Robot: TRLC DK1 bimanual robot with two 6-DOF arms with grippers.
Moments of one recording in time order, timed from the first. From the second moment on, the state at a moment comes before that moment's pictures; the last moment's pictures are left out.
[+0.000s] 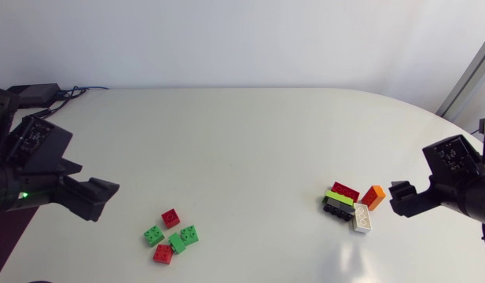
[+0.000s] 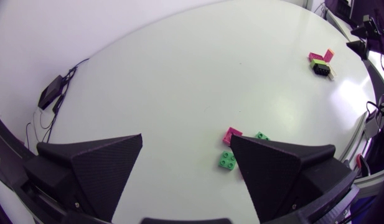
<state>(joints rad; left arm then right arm) -0.31 0.79 0.78 -0.82 -0.14 0.18 0.01 0.74 0.56 -0.46 0.20 -0.41</state>
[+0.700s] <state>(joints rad) -0.18 0.56 0.76 -0.81 -0.22 0.18 0.03 0.44 0.56 -0.43 0.26 -0.36</state>
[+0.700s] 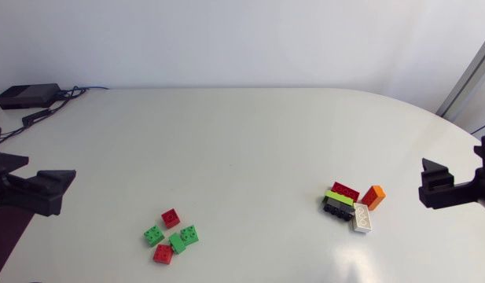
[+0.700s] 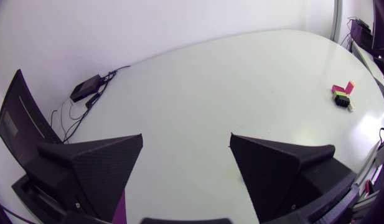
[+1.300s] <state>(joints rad) -0.13 0.40 0.66 -0.62 -0.37 0.16 0.06 0.21 0.41 -0.34 0.30 -0.39</state>
